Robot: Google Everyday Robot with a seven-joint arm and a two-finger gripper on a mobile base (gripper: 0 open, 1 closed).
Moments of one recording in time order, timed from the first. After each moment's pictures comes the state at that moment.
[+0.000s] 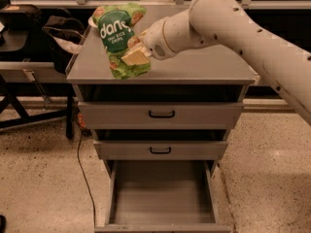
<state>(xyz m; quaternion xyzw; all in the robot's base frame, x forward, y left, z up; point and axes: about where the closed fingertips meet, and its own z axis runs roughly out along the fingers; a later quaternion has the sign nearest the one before) 0.665 0.056 0.920 -0.54 0.68 0.18 0.46</state>
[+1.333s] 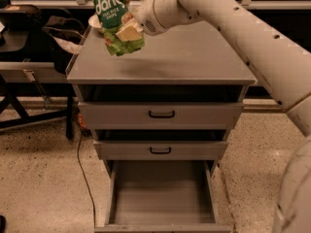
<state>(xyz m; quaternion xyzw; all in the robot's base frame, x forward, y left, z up) 0.734 0.074 0.956 -0.53 0.67 0.15 0.49</state>
